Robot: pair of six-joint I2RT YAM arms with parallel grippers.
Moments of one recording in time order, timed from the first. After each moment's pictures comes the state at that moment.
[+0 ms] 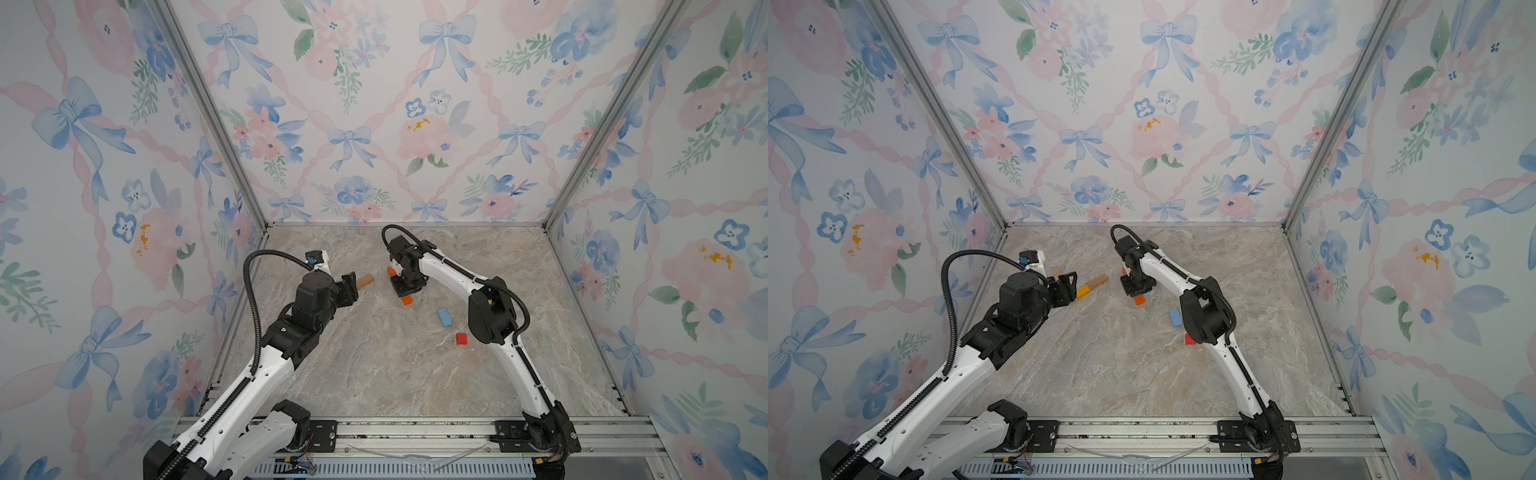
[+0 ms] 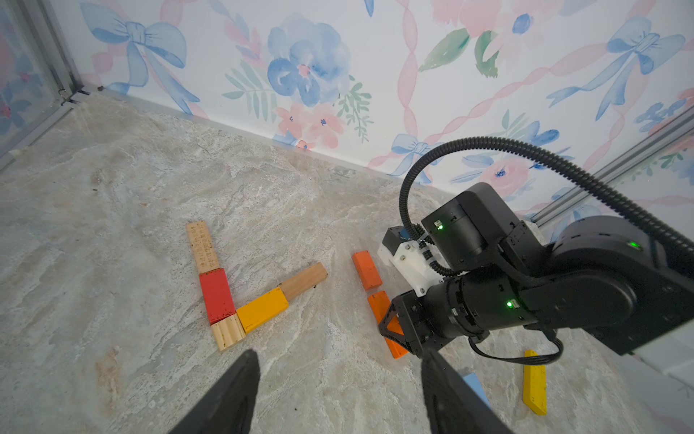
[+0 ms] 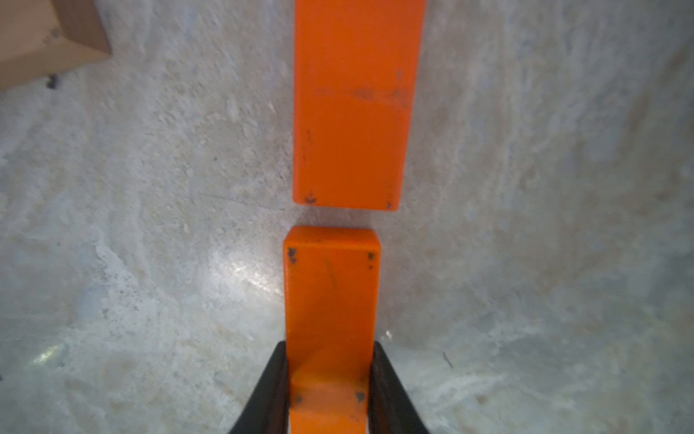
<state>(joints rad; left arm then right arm) -0.44 0.94 0.79 -0.26 -0.23 -0.50 0.67 2.53 2.30 -1.14 -0.02 0.22</state>
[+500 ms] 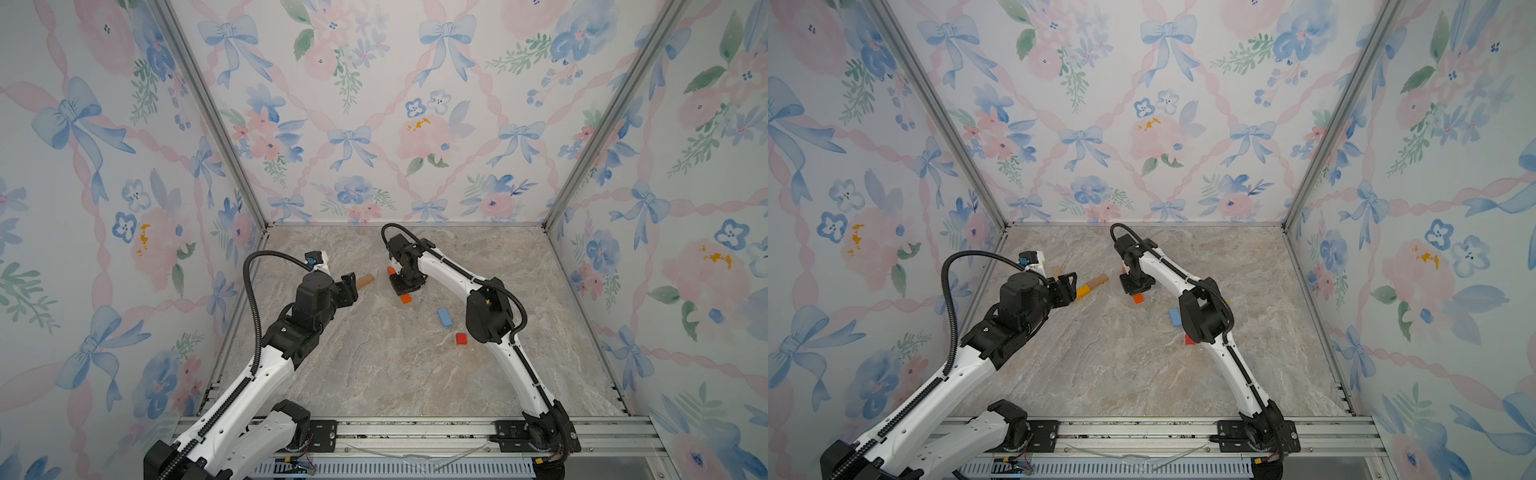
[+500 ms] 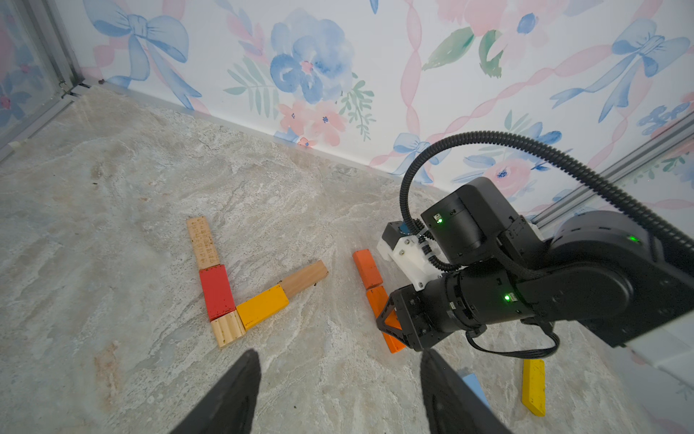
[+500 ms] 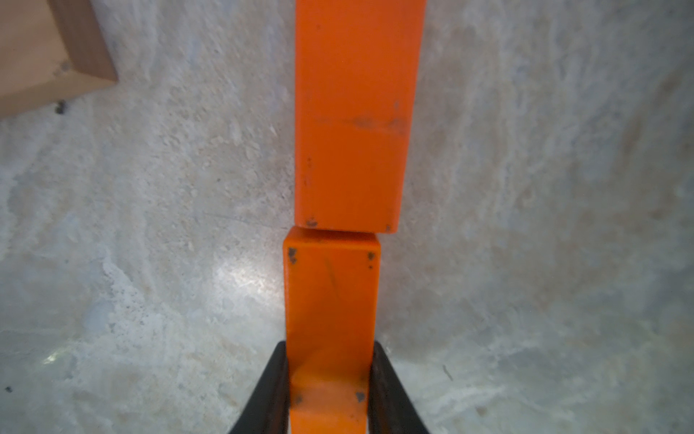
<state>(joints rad) -0.44 0.94 0.79 -0.26 -0.23 -0.52 0.66 2.56 2.36 -1.17 -0.02 0.23</state>
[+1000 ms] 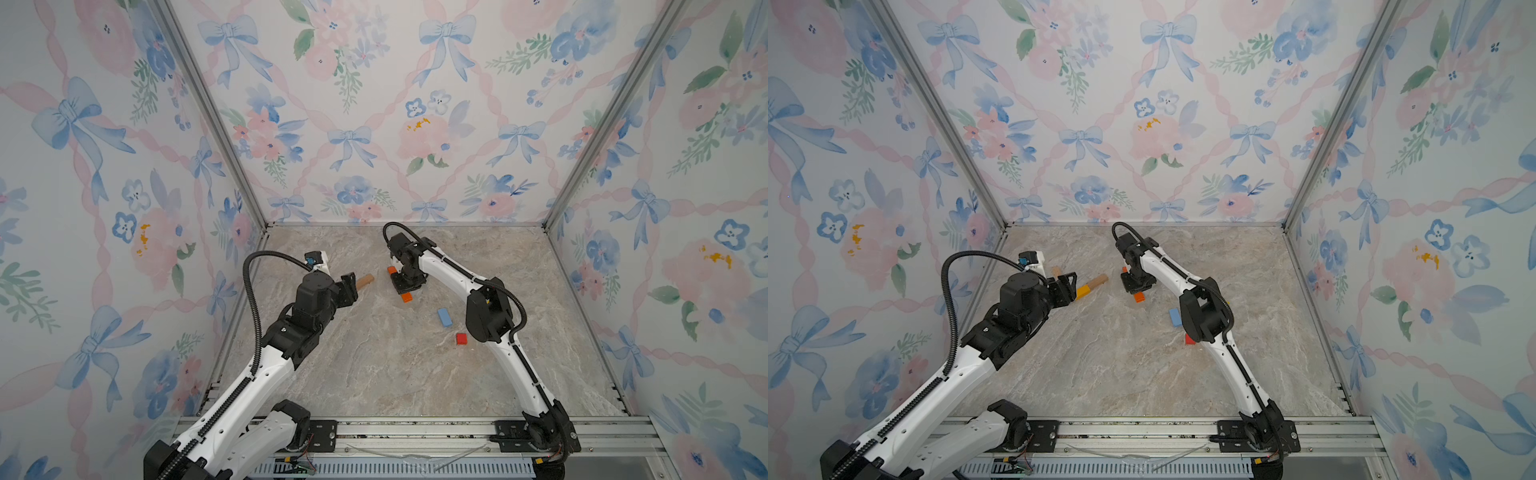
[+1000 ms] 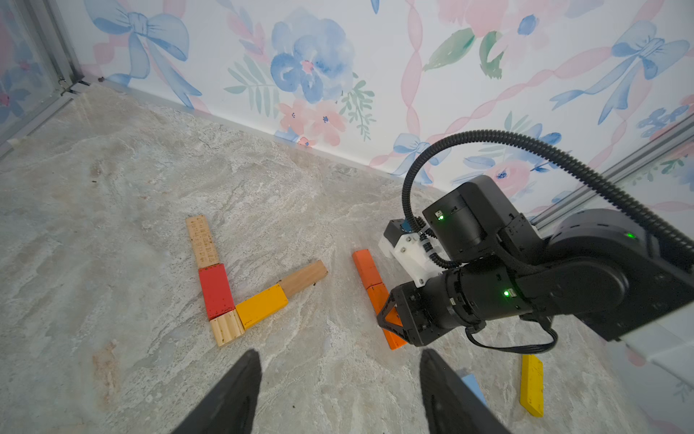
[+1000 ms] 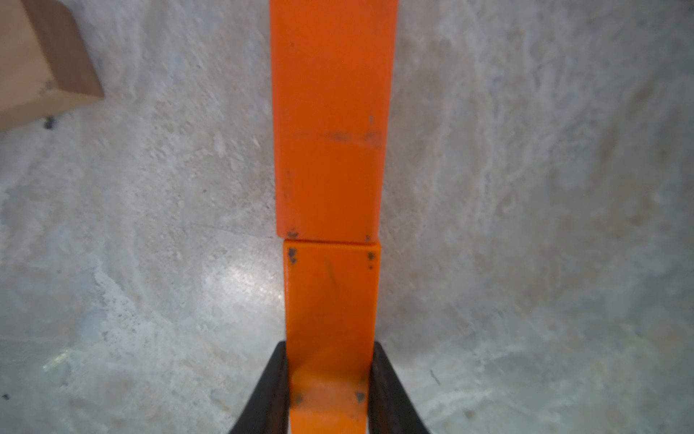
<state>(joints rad) -0.44 0.94 0.79 -0.26 -0.23 -0.52 0.65 2.57 2.39 -1.18 -0.02 0.23</state>
